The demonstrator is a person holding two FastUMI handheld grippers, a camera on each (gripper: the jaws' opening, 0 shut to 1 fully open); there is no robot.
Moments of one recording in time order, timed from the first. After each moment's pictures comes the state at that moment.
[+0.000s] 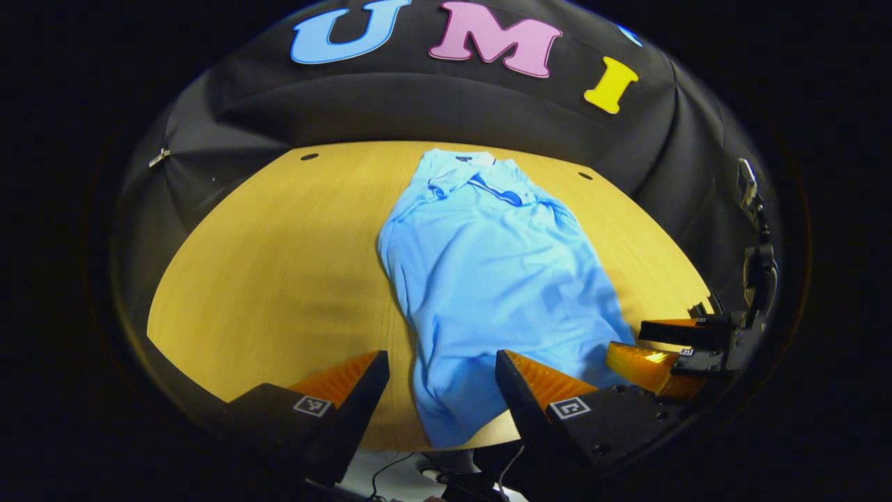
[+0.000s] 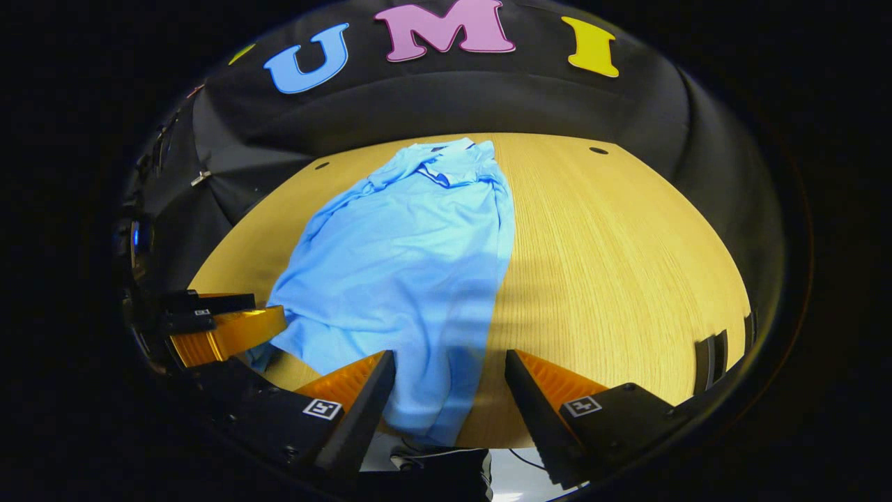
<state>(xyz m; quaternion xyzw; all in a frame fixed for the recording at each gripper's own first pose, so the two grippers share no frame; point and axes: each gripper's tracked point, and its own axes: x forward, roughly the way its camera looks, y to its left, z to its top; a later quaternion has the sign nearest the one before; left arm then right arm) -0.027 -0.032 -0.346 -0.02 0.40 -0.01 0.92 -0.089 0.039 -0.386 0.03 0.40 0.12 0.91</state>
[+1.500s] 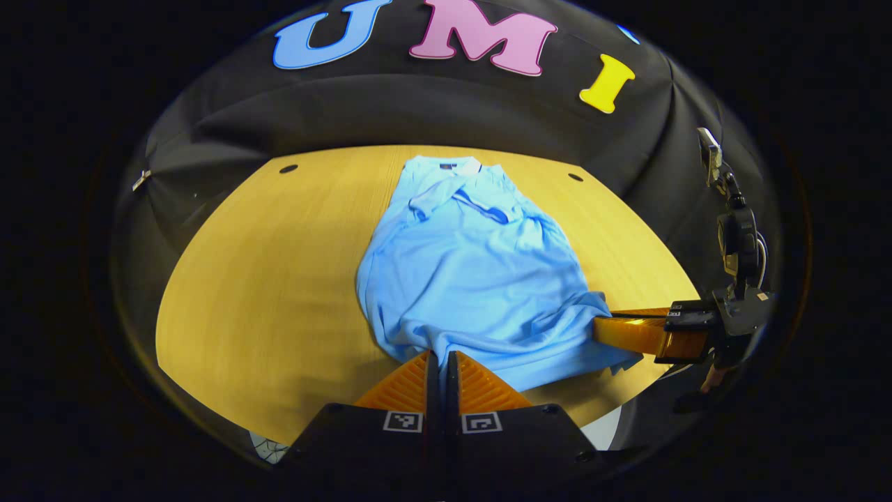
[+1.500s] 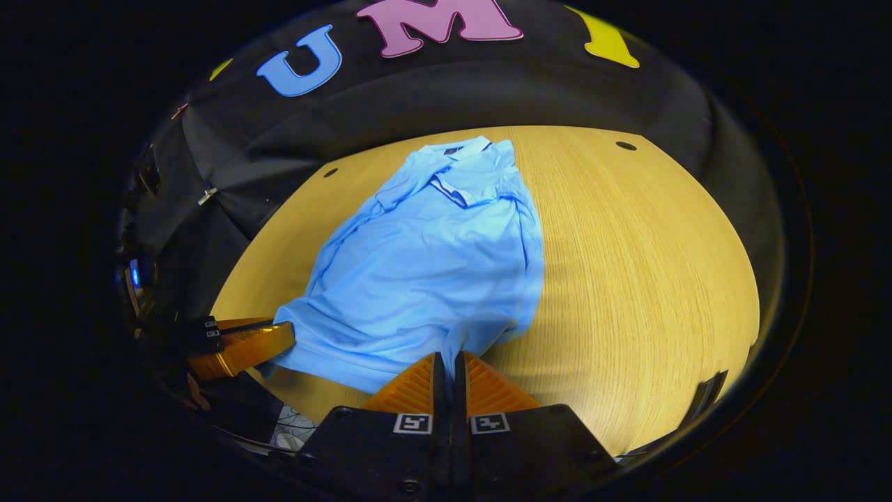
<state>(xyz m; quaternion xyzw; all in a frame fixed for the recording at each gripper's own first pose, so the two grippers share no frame) 0.032 -0.047 -0.292 -0.02 0.40 -0.04 0.91 -0.018 0.063 -0.345 0.08 0.43 0.17 0.88</state>
